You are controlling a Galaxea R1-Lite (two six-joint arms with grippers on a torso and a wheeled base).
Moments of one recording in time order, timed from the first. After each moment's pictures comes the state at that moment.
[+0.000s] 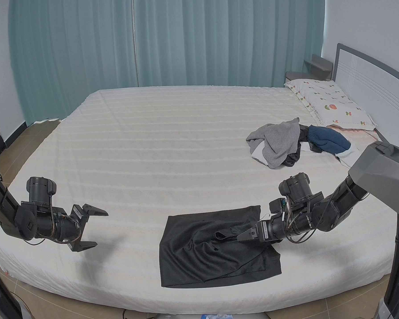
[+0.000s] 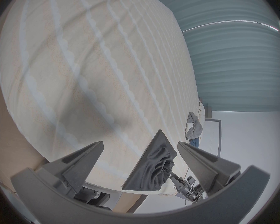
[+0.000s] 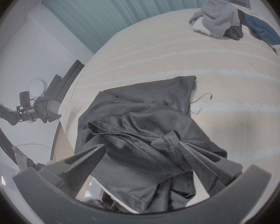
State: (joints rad) left arm 0.11 1.92 -0.55 -0.50 -0.53 -0.98; right arm 0.41 2.22 -0.98 -0.35 0.32 0.26
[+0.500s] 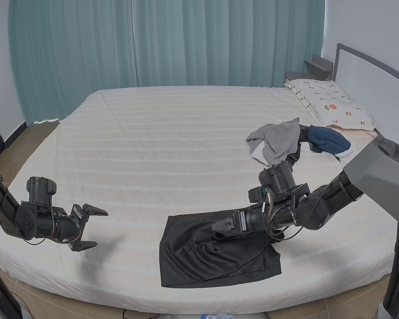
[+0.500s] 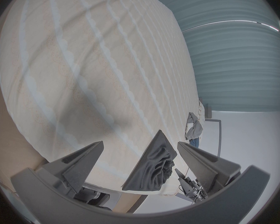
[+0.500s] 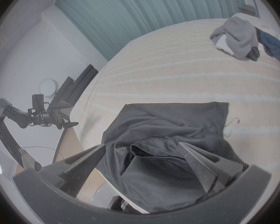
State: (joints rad) left arm 0.11 1.92 -0.56 -0.50 -0.53 -0.98; right arm 0.55 2.22 -1.11 -0.35 0.29 0.33
